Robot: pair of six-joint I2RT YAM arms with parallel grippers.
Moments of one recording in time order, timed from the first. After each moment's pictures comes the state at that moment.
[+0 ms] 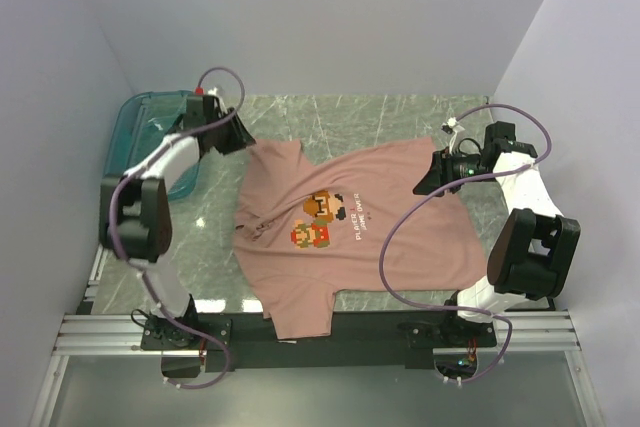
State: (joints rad) left arm -0.12 1.74 1.25 -0.23 0.29 -0.53; right arm -0.24 1.54 1.18 -0.93 -0.97 -0.59
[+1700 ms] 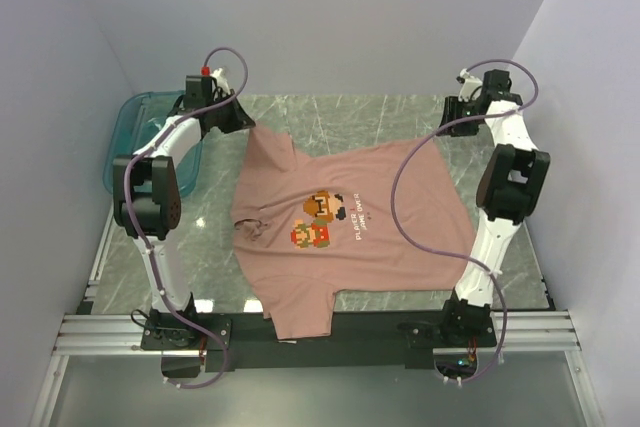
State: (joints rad) left arm -0.06 2.01 1.60 -0.22 0.44 -0.41; right arm -0.23 2.20 1.93 -0.74 -0.43 -0.20
